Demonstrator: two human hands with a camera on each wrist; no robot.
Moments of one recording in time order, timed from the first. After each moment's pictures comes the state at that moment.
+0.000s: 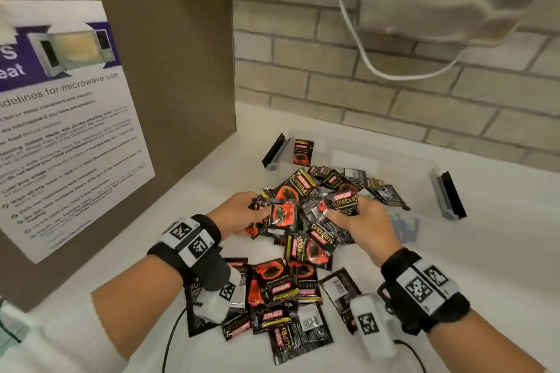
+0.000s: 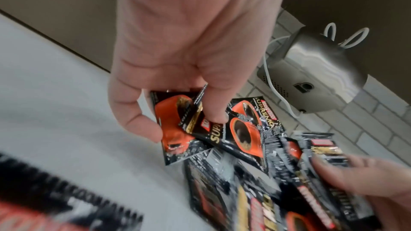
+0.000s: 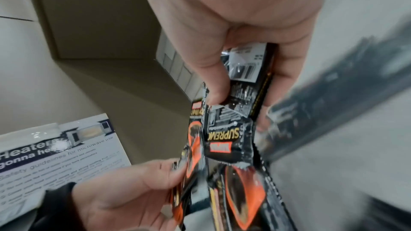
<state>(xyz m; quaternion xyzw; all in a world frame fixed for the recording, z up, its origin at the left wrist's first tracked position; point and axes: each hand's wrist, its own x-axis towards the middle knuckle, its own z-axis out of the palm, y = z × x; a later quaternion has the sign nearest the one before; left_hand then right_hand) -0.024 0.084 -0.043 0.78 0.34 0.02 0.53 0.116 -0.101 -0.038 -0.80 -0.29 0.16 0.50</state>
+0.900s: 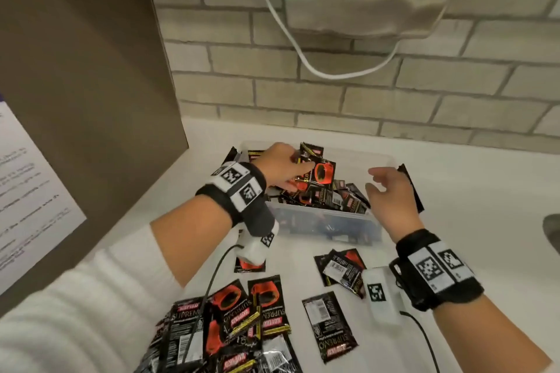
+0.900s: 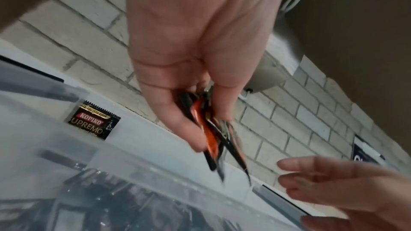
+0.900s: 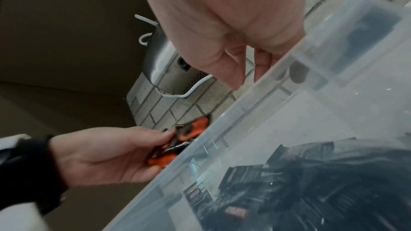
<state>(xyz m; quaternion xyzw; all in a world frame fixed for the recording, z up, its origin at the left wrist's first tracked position) 0.132 0.047 0.032 0.86 0.19 0.01 0.47 0.221 -0.143 -0.030 -0.85 -0.17 -0.05 0.49</state>
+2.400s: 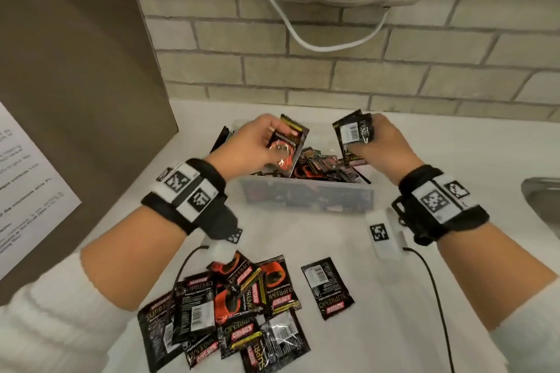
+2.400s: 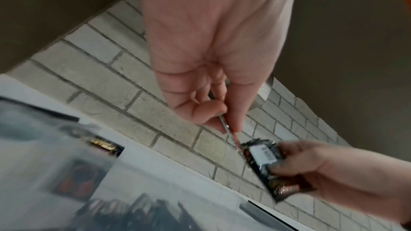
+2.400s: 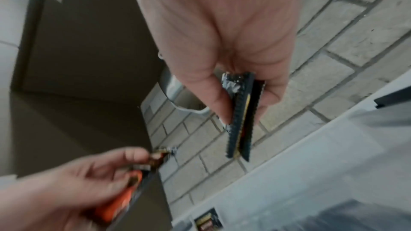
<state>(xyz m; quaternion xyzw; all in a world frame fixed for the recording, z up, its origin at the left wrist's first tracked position) 0.080 0.053 0.034 0.86 0.07 0.10 0.50 0.202 -0.142 0.031 -0.85 -0.23 0.04 0.46</state>
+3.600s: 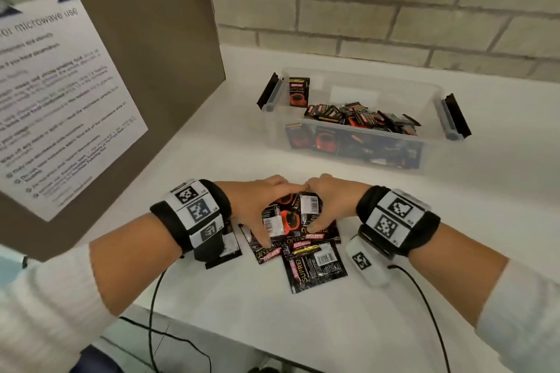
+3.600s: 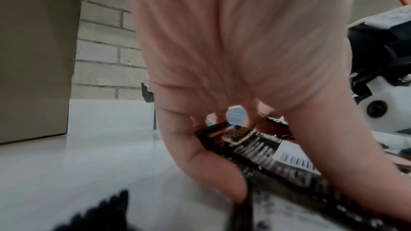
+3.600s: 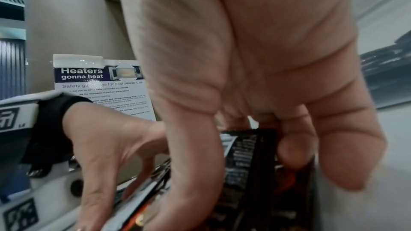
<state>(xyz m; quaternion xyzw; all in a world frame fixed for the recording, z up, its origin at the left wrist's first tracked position) -0.043 0.056 -0.055 0.94 0.00 -0.25 0.24 0.075 -0.088 -0.054 -0.81 -0.49 0.32 0.00</state>
